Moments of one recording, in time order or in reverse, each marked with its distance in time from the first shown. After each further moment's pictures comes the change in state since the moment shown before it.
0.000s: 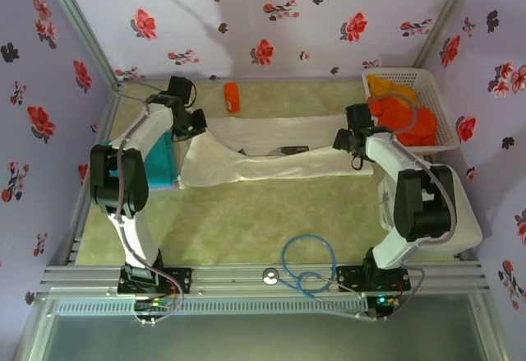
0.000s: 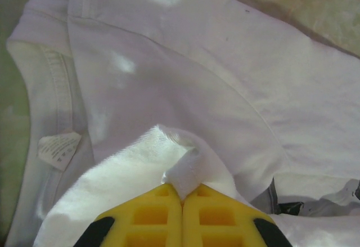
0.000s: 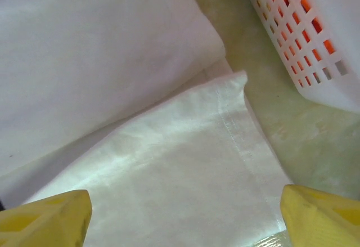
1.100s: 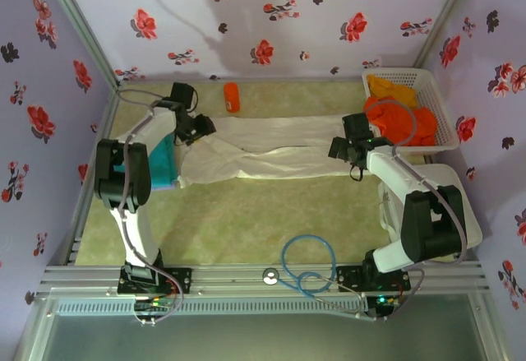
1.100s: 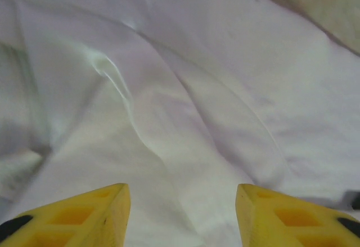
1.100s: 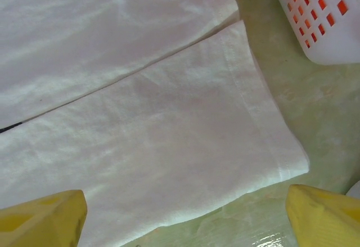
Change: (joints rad) left arm -0.012 0.022 -0.094 0.133 0.085 -0.057; right arm 0.067 -0.143 -0.113 -0.013 -0.016 0.009
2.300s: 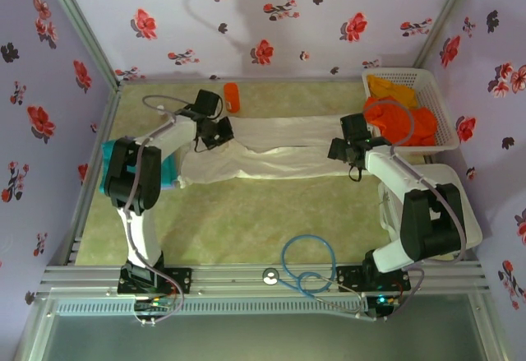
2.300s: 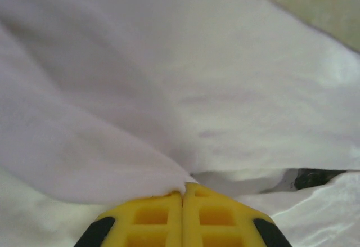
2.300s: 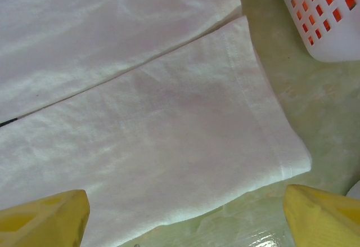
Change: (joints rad) left arm -0.138 0.052 0.000 0.153 0.026 -0.126; right arm 0.009 0.013 0.000 -0.002 0.016 0.000
